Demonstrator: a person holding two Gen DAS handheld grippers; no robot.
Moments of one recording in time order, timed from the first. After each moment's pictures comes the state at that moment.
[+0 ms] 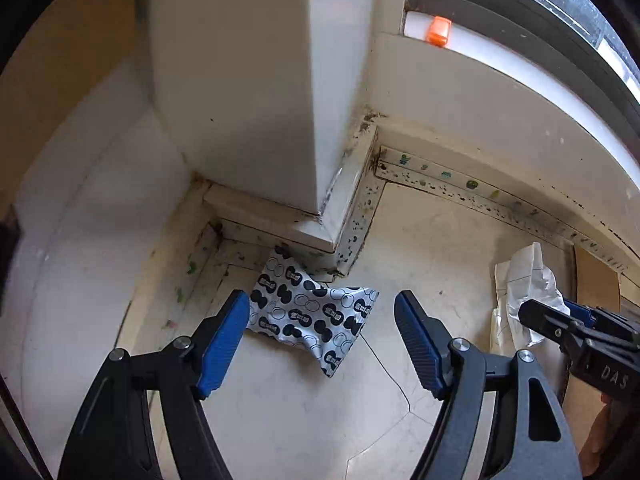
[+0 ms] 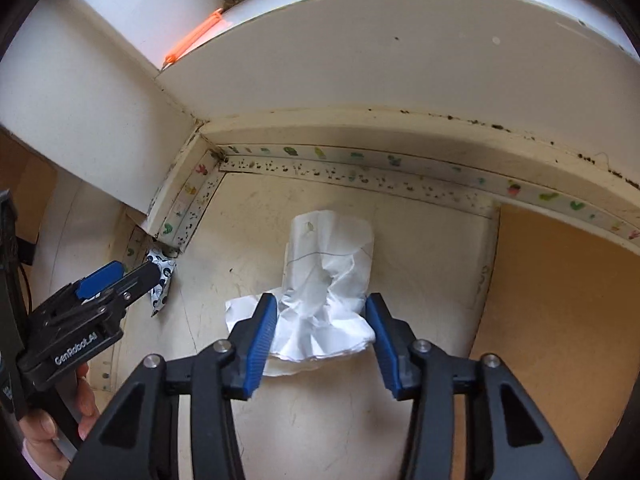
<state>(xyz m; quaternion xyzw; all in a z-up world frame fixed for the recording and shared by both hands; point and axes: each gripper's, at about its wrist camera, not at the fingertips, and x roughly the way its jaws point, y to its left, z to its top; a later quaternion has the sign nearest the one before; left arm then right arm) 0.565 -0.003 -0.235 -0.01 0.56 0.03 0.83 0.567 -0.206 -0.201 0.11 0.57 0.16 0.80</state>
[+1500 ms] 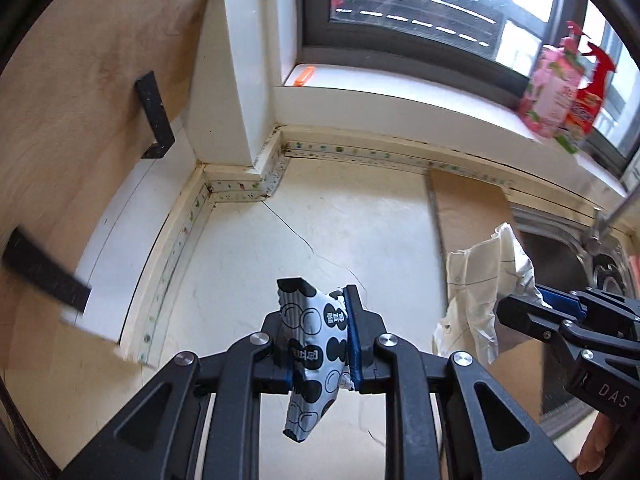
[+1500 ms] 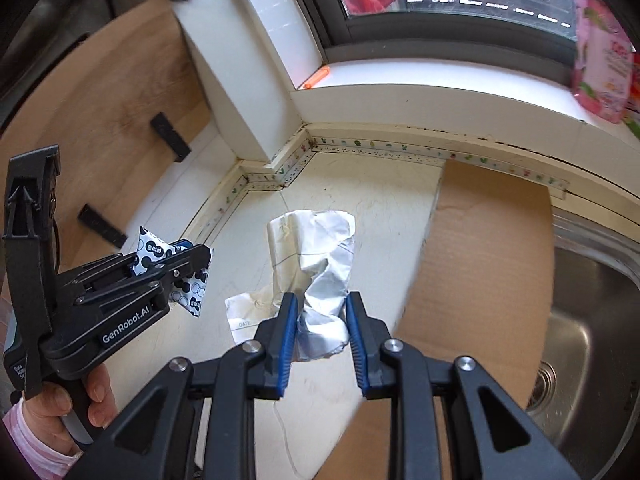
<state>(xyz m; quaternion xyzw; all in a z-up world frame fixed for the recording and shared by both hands) 0.372 -0.041 -0.135 0.02 0.51 -0.07 0.86 0.360 -0.214 -0.079 0.09 0.48 0.17 0.85</state>
